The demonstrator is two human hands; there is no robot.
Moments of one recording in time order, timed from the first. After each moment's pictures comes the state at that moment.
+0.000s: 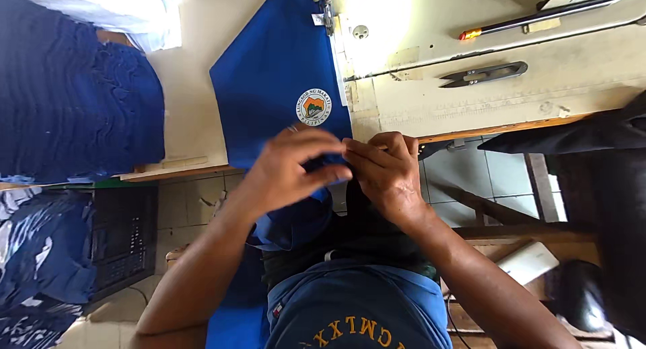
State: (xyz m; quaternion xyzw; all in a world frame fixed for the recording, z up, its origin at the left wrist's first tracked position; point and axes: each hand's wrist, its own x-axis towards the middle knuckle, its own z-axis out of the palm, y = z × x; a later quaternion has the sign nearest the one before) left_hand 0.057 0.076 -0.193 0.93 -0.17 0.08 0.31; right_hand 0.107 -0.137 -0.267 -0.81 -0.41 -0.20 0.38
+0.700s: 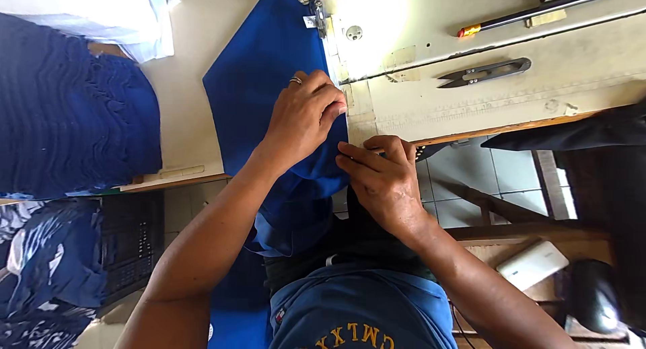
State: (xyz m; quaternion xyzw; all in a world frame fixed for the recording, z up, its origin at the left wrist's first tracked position) left_hand 0.142 0.074 -0.216 0.97 -0.15 0.11 0.17; right_hand 0.103 -0.134 -0.260 -0.82 -0.38 -0.17 0.39
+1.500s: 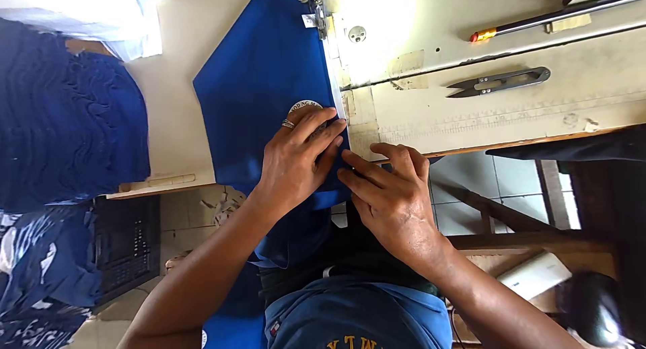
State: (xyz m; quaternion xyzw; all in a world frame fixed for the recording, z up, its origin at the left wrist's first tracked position) left_hand 0.097 0.063 -0.229 0.96 -0.13 0.17 0.16; right_hand 0.103 -0.138 -0.249 -0.85 -0.38 -0.13 0.35
